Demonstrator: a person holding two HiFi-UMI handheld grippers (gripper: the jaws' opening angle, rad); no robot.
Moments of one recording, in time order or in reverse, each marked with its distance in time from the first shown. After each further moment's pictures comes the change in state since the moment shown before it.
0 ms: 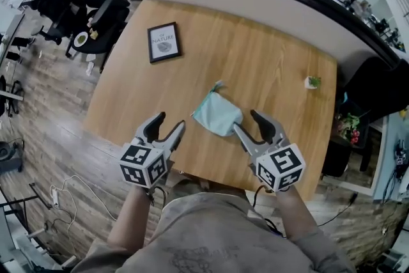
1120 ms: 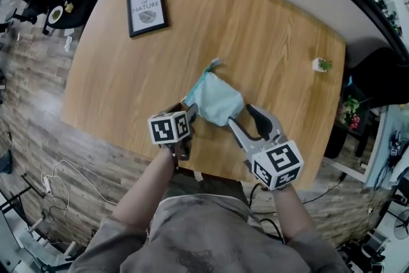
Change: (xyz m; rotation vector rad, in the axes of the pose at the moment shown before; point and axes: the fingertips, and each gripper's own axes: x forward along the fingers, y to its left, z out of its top) left arm 0.161 0.043 -0.189 -0.444 0.385 0.084; right arm 0.055 -0.018 -0.073 0.084 0.178 -0.017
